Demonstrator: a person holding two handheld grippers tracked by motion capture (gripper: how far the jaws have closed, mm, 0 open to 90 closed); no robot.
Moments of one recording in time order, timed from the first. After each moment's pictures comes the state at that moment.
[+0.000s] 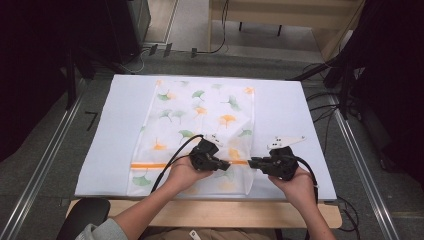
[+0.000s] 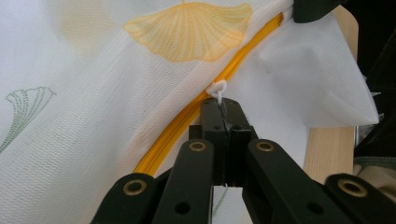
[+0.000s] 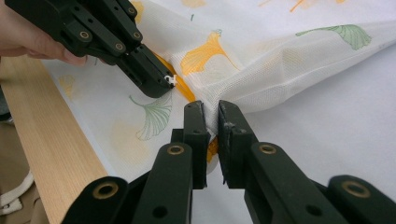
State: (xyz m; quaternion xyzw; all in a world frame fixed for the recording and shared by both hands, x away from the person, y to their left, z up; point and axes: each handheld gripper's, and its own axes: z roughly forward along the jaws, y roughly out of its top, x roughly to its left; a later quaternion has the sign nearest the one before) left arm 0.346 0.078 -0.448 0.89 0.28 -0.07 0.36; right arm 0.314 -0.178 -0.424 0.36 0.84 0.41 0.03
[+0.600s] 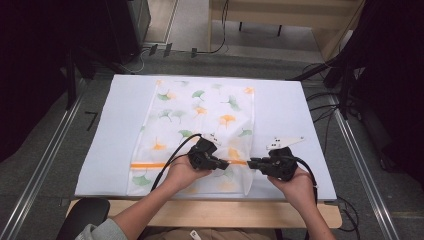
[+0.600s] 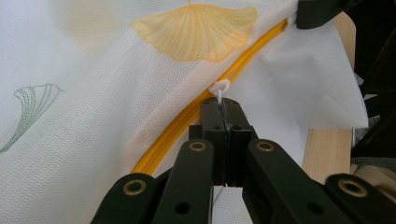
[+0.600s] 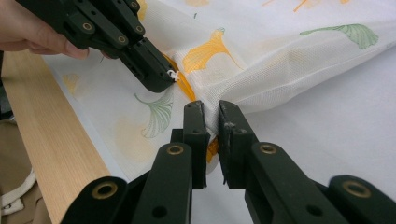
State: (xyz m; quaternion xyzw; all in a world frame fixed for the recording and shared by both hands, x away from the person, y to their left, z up) left arm 0.350 0.082 -0.448 0.88 0.28 -0.08 0.37; right arm 0.312 -0.176 -0.424 0.36 0.84 0.41 0.03
